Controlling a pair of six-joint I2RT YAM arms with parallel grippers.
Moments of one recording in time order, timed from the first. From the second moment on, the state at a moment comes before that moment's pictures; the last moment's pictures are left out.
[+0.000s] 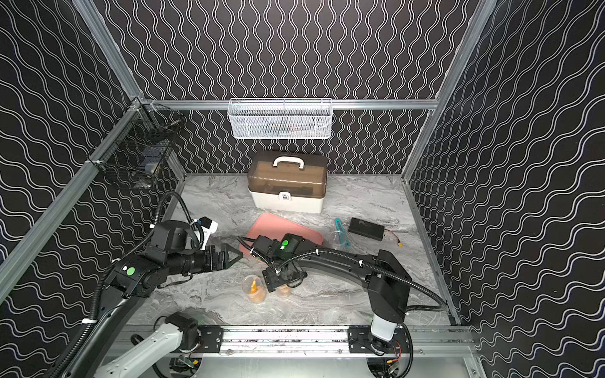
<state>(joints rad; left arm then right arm) -0.31 0.80 1.01 -1.03 0.43 -0.54 1.13 1.74 1.42 -1.11 0.05 0.67</state>
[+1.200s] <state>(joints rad) -0.31 0.79 1.01 -1.03 0.43 -0.53 1.13 1.78 1.42 -1.10 0.06 0.68</state>
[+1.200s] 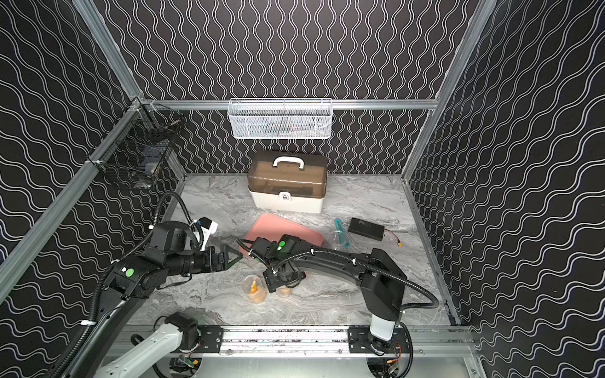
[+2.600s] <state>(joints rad) -0.31 0.80 1.02 -1.03 0.42 -0.53 1.13 1.74 1.43 -1.11 0.07 0.68</state>
